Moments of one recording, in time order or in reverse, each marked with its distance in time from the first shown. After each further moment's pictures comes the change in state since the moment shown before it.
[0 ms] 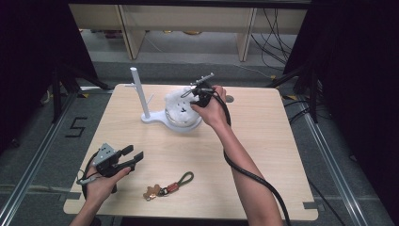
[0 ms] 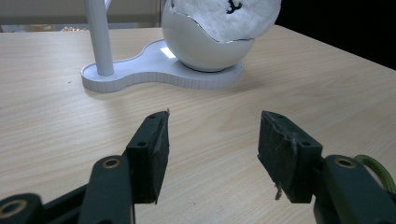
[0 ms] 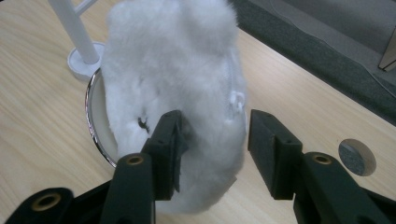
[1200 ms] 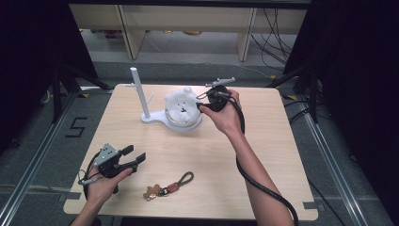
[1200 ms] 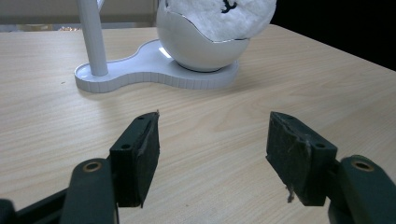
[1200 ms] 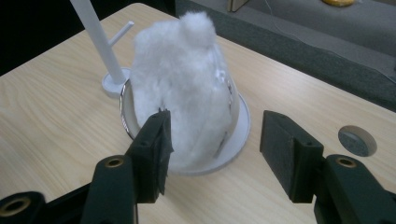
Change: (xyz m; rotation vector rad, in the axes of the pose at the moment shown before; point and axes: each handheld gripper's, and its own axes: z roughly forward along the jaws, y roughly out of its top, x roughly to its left) left arm -0.005 0.001 0.001 0.009 0.000 0.012; right arm -0.011 -0.029 -0.049 -0.122 0.075 0.113
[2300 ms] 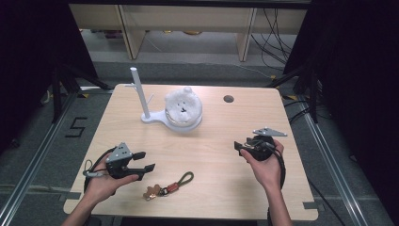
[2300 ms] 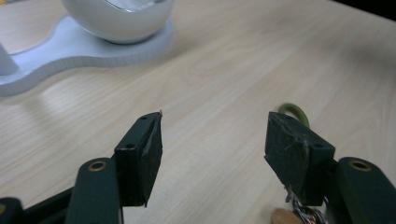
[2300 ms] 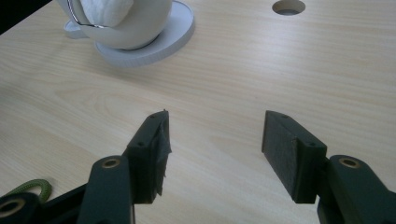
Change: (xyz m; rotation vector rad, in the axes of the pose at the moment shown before) left arm -0.030 0.028 0.002 0.256 -0.210 0.166; right arm -0.034 -0.164 -0.080 -0.055 -0.059 0.244
